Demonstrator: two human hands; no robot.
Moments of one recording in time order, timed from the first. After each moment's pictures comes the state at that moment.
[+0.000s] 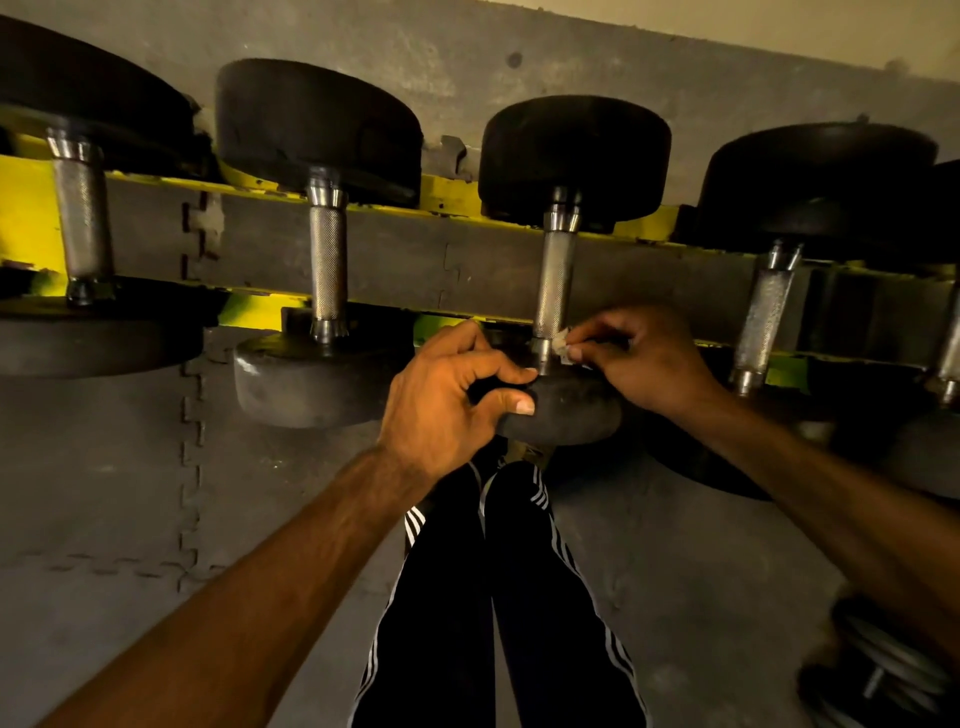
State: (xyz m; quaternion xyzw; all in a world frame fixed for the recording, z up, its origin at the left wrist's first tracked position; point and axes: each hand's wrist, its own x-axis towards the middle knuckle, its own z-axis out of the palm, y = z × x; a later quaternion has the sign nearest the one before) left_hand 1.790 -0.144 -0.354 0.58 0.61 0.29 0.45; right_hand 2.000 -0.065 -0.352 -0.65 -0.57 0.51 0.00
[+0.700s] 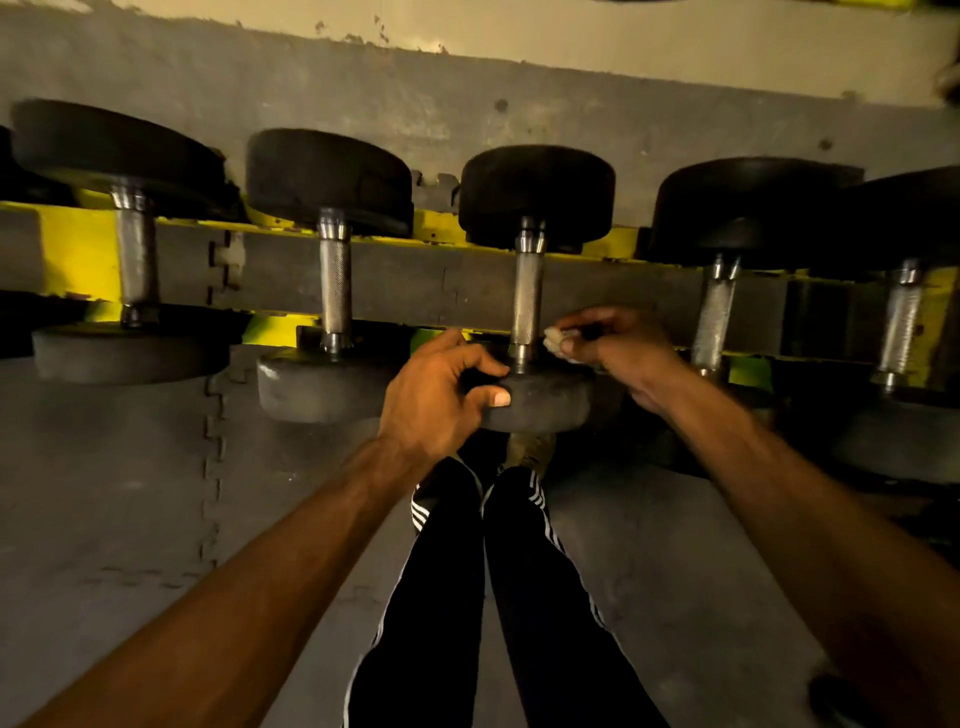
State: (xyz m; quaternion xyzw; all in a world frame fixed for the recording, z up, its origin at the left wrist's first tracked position) left_hand 1.796 -0.140 -0.333 0.56 0.66 0.20 0.46; right_hand 2.010 -0.058 -0.342 -0.68 -0.34 0.64 0.10
